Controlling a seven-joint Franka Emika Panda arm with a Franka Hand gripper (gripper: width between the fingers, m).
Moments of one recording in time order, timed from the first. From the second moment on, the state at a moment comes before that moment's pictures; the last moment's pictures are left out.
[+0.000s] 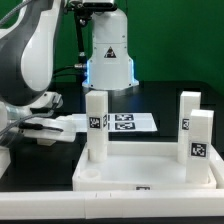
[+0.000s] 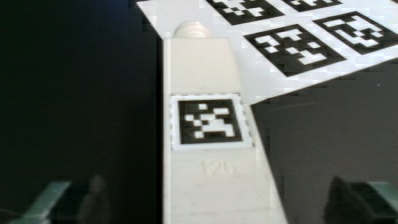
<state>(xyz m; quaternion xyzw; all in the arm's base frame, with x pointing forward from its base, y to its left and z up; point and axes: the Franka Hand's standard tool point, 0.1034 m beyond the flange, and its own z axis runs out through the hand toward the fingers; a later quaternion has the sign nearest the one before) 0.416 -0.155 0.009 -0.83 0.19 0.49 0.16</state>
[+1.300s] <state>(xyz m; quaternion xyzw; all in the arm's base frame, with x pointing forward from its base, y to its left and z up) 0.504 -0.167 0.123 -0.97 0.07 0.20 0.14</state>
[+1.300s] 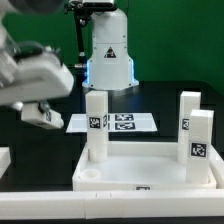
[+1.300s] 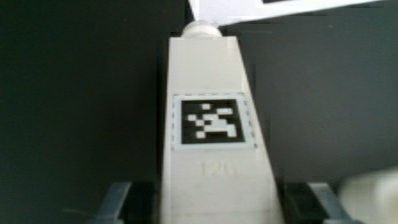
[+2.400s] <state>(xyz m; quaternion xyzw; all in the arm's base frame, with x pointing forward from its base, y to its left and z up) 0.556 -0.110 0.165 -0.98 0.07 -0.19 0.00</state>
